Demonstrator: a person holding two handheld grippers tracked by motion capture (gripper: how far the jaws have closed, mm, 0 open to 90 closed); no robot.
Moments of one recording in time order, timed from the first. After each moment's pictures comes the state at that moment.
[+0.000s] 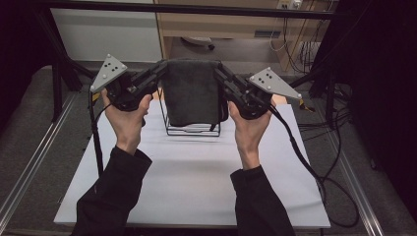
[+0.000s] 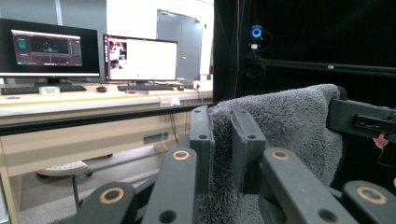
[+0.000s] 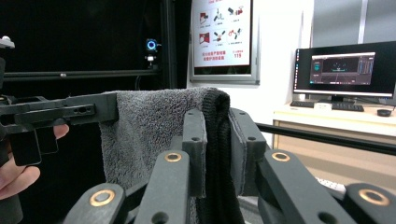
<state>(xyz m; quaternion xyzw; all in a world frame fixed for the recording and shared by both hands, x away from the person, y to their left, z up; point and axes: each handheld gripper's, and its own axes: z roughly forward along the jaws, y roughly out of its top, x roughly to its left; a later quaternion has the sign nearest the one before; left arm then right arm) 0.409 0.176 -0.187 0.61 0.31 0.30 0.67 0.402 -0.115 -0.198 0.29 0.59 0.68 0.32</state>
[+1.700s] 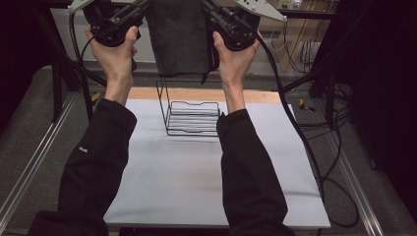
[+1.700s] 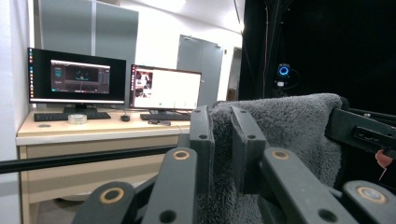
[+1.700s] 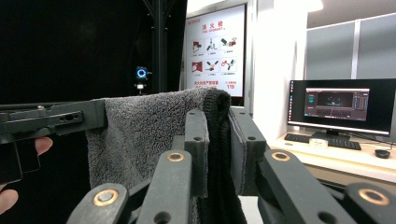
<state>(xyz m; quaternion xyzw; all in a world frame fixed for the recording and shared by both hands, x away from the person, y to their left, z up) 0.488 0.197 -0.100 0.56 0.33 0.32 0.69 0.494 -0.082 -0.105 0.27 0.57 0.70 0.34</state>
